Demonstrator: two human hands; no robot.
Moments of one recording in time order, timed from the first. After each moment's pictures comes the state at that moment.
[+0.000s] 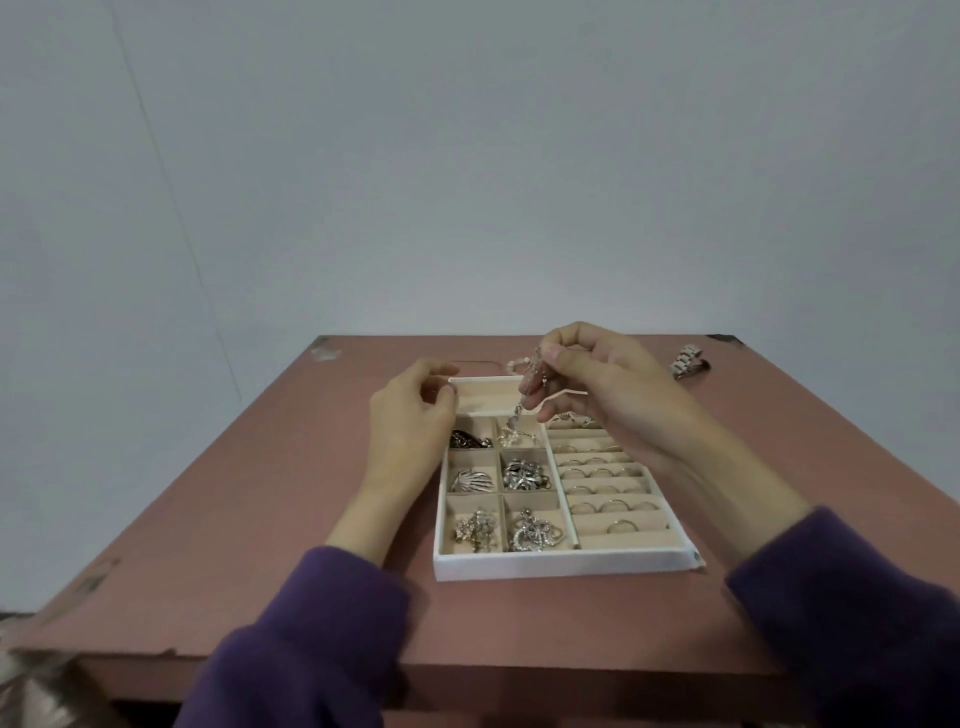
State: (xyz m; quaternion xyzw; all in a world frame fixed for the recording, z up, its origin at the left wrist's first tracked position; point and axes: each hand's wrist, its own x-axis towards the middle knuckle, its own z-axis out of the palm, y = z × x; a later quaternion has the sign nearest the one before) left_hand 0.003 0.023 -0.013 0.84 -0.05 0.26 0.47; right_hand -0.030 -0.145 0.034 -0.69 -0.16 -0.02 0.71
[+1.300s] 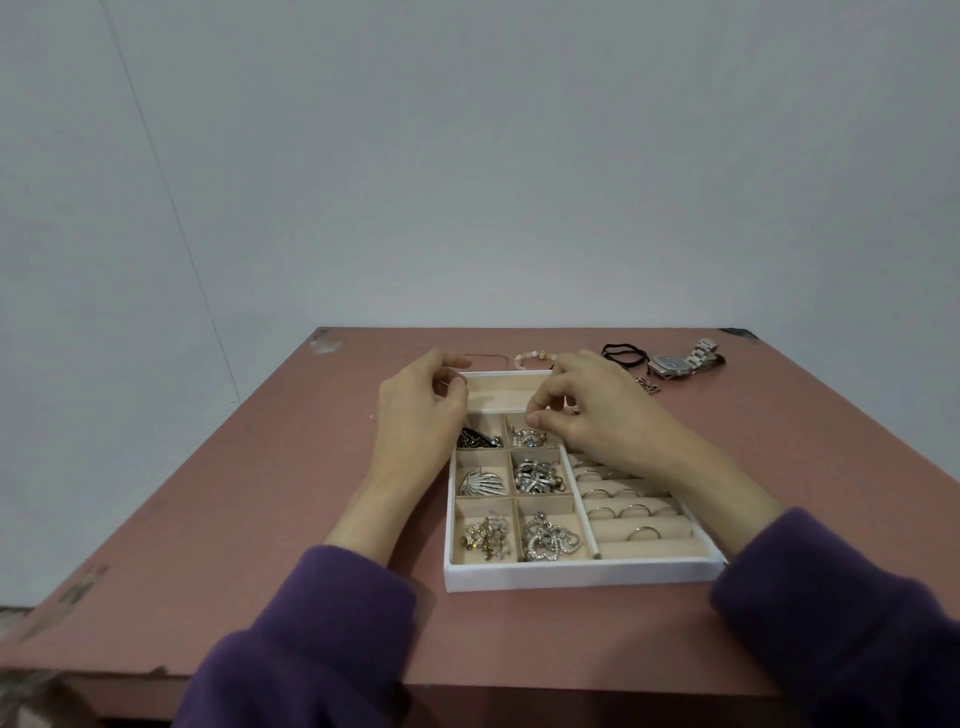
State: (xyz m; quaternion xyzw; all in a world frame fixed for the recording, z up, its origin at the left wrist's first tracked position) left_hand 0.016 0.024 -0.014 0.85 -0.08 0.28 0.44; right_hand -0.001 -0.147 0.006 -0.94 -0.22 -0.17 0.19
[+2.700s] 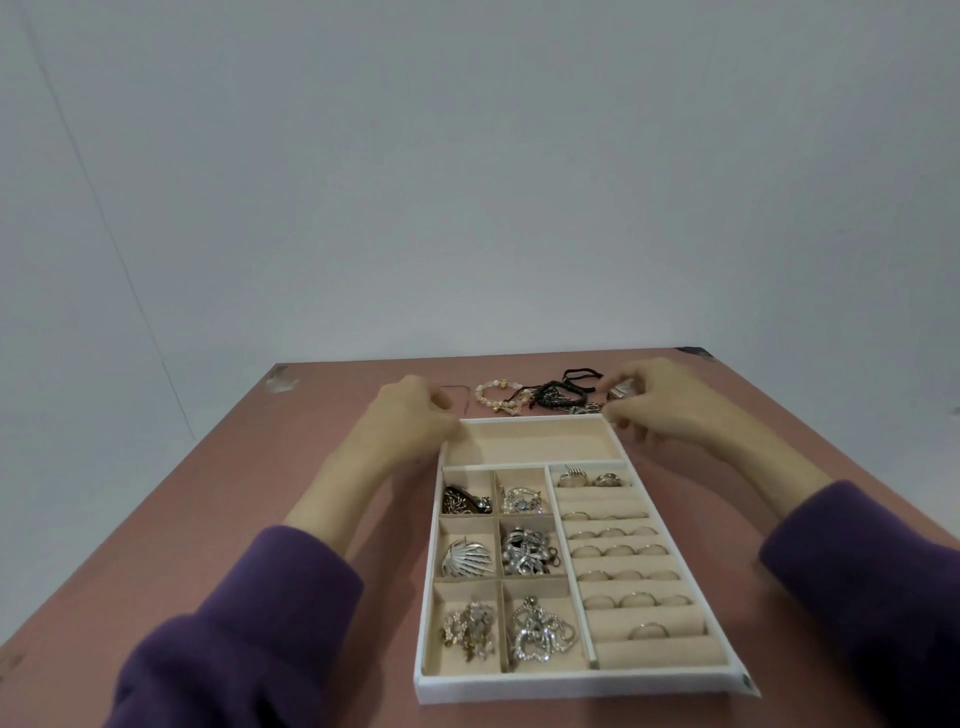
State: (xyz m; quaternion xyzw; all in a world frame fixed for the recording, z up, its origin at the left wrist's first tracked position) left_hand 0.042 0.008 0.019 0.94 -0.09 0.04 0.34; right_hand 0.019 -0.234 0.021 -0.93 0.03 -0.06 0.35
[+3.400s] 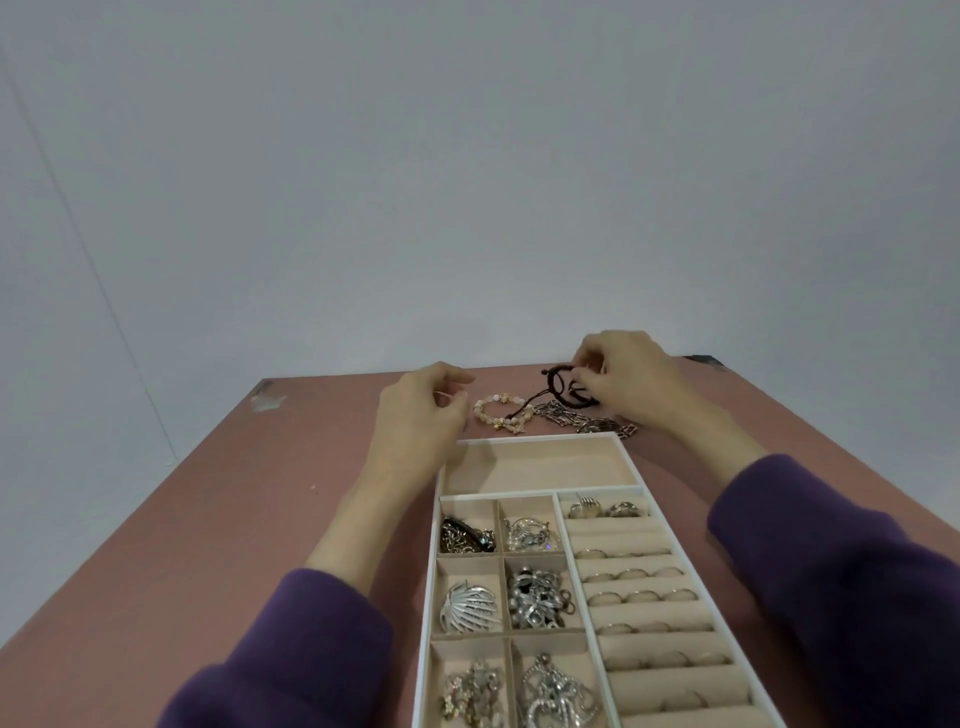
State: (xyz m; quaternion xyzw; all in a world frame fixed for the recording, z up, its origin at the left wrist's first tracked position) left_hand 0.063 -0.010 0.006 0.85 -0.13 0.20 0.46; right_hand 0.077 -0.220 0.023 -0.95 -0.04 -0.23 0.20
